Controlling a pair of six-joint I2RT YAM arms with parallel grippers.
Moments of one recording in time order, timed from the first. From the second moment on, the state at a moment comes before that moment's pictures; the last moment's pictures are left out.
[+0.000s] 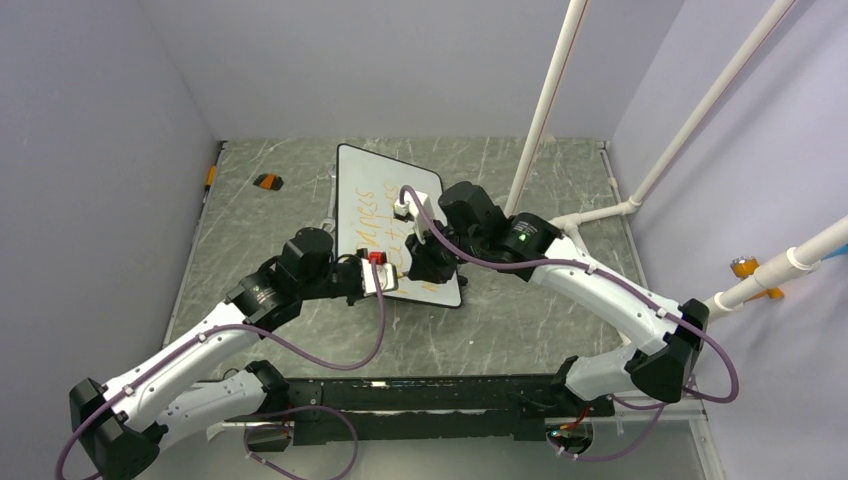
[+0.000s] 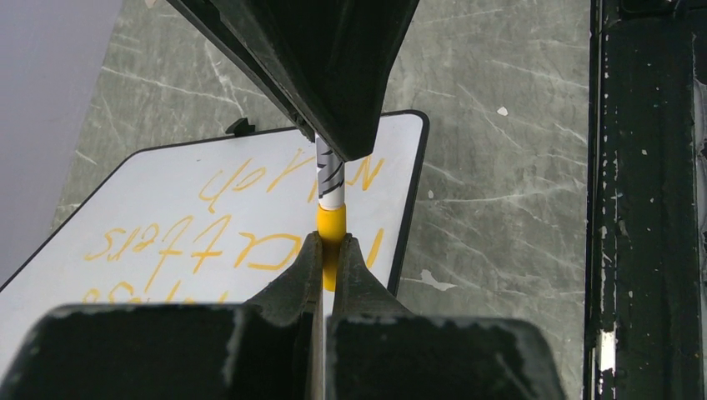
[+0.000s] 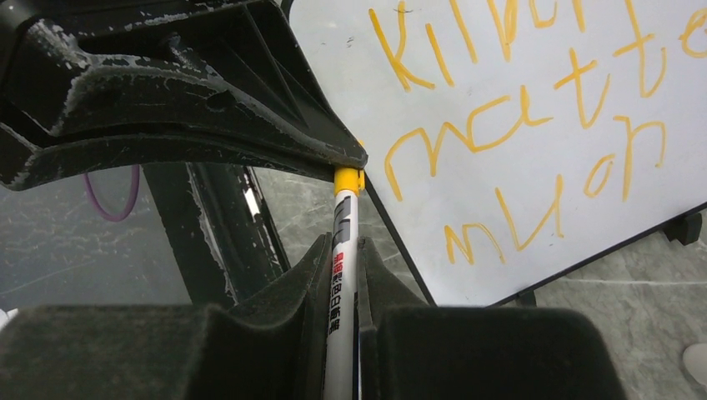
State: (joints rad) left arm -0.76 0.89 0.81 -0.33 0.45 0.58; right arm 0.91 1.36 1.39 -0.74 -0.32 -0.05
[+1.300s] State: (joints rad) left arm -0.72 0.88 0.81 -0.38 0.62 0.54; right arm 1.02 1.30 1.23 -0.60 -0.24 -0.18
